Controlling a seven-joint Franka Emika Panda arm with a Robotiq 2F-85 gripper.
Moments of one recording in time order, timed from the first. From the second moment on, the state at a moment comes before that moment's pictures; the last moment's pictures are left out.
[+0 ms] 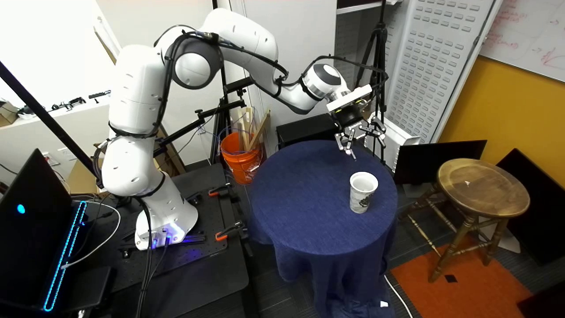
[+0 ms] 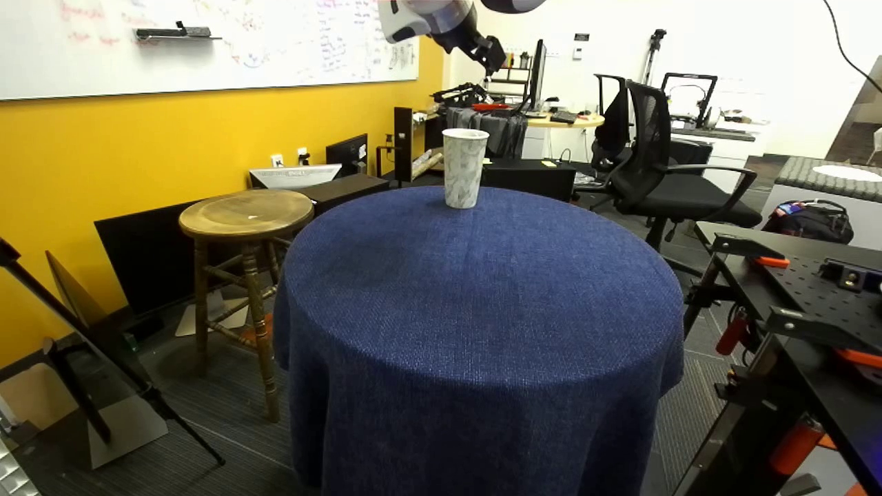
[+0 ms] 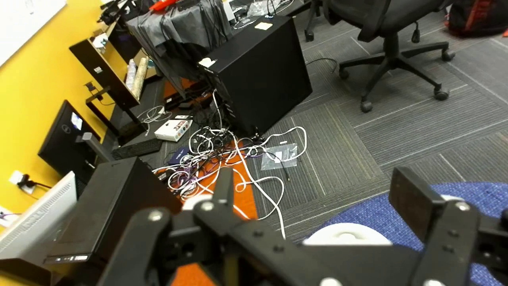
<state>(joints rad) 0.03 0.58 0.02 -1.65 -1.20 1.76 -0.57</state>
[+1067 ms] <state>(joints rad) 0.00 0.40 0.04 -1.82 -1.13 2.25 0.03</state>
